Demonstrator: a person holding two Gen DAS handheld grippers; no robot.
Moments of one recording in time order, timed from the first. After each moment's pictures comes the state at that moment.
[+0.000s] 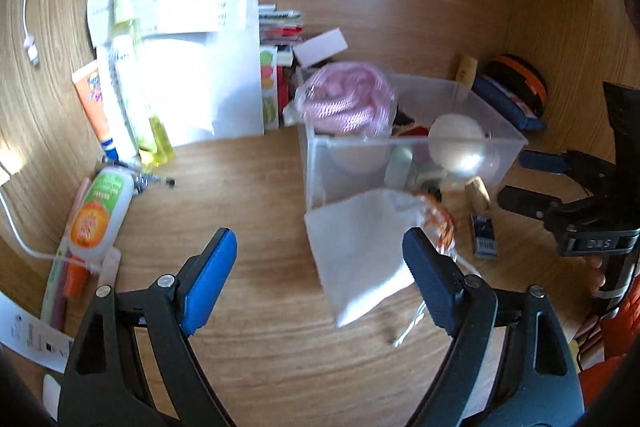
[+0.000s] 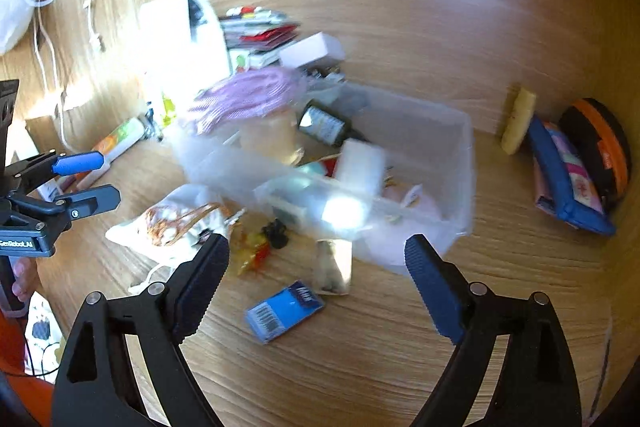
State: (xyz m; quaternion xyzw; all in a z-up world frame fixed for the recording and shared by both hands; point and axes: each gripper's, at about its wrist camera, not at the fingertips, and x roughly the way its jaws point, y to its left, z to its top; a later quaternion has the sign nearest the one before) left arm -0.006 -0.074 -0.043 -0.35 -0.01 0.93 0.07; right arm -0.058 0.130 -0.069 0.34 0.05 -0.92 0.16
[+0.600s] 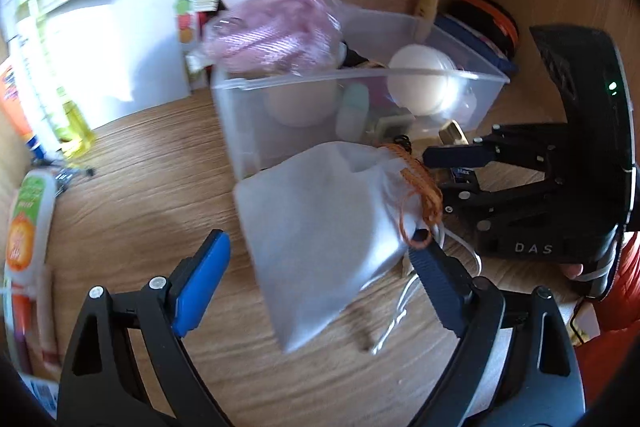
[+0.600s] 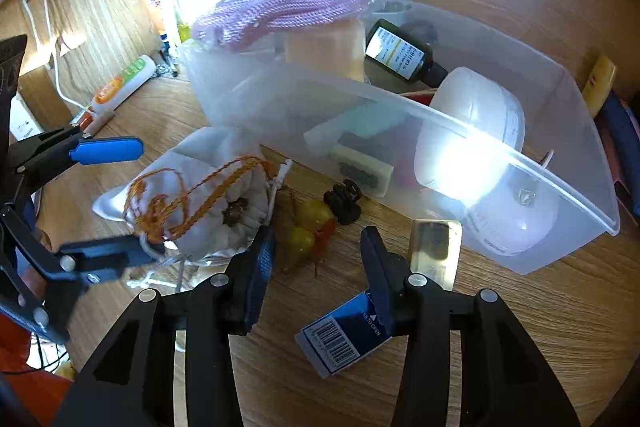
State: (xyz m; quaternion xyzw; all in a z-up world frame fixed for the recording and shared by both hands) left arm -0.045 -0.038 -0.078 -0.42 0.03 0.89 0.17; right arm -0.096 0.088 -0.115 0.44 0.07 -0.87 0.20
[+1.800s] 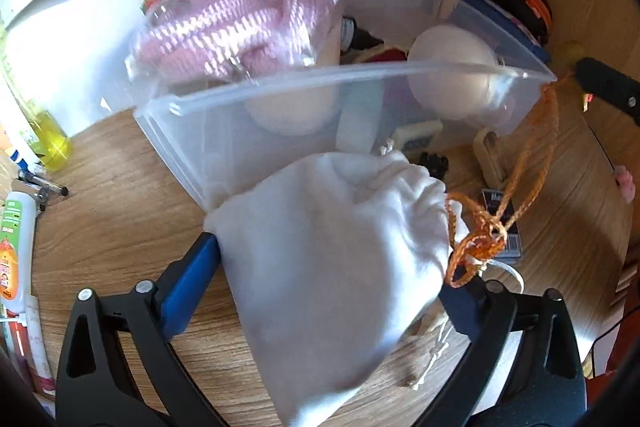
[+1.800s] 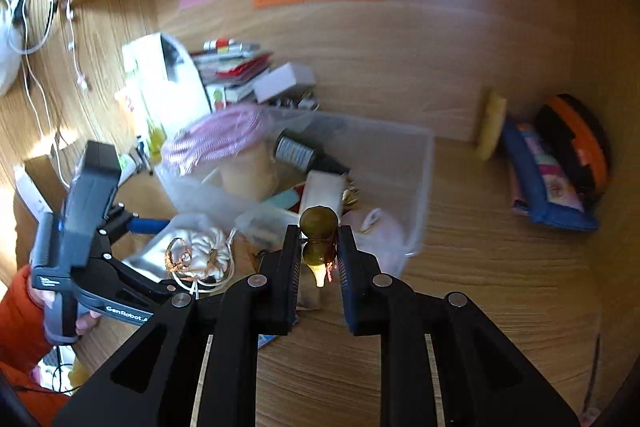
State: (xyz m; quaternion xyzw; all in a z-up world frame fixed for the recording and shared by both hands) left arm -0.095 -0.015 -0.091 -0.46 0.04 0.88 0.13; right arm -0.059 0.176 -0.034 0.32 0.01 -0.94 0.13
